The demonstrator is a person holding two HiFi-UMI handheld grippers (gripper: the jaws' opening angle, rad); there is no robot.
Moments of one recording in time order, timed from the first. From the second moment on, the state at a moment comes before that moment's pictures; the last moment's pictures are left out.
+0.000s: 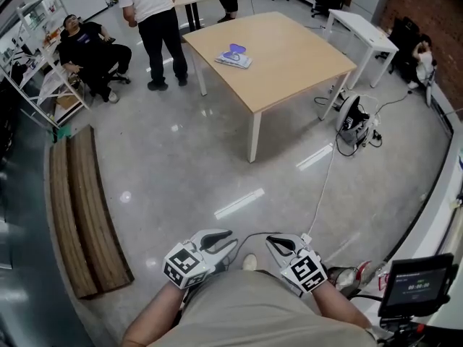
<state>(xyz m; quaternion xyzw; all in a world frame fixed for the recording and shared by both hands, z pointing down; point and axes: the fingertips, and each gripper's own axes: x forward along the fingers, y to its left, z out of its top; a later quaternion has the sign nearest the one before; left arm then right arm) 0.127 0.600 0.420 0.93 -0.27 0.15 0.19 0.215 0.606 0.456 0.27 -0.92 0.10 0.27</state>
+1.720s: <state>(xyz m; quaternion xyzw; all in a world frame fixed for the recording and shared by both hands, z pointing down) -0.137 0.466 0.430 0.93 -0.28 0.13 0.22 -0.023 0.482 0.437 0.31 -0.89 0.12 0.31</state>
